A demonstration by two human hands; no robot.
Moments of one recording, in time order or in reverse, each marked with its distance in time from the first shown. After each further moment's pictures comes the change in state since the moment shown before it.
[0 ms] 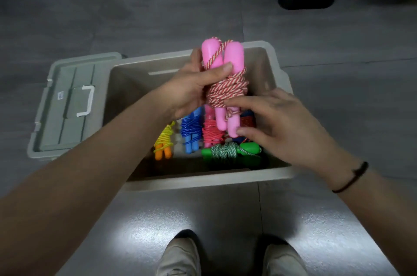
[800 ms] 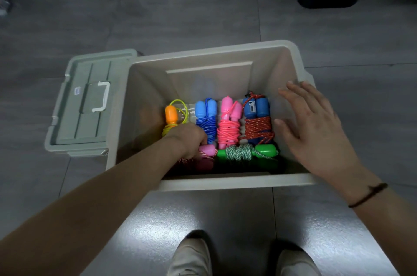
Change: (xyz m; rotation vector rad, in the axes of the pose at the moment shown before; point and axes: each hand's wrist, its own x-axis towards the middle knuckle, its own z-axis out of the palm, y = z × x) left_hand -0.022 -0.095 -0.092 1.919 -0.300 -0.279; right_hand -0.011 0.012 0.024 -0.134 0.110 0.308
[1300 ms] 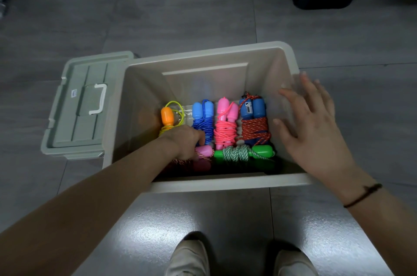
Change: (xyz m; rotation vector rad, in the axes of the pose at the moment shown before) left_hand -0.004 -0.003 -0.001 -0.129 -0.009 -0.012; right_hand -0.002 0.001 0.000 0.035 0.052 0.065
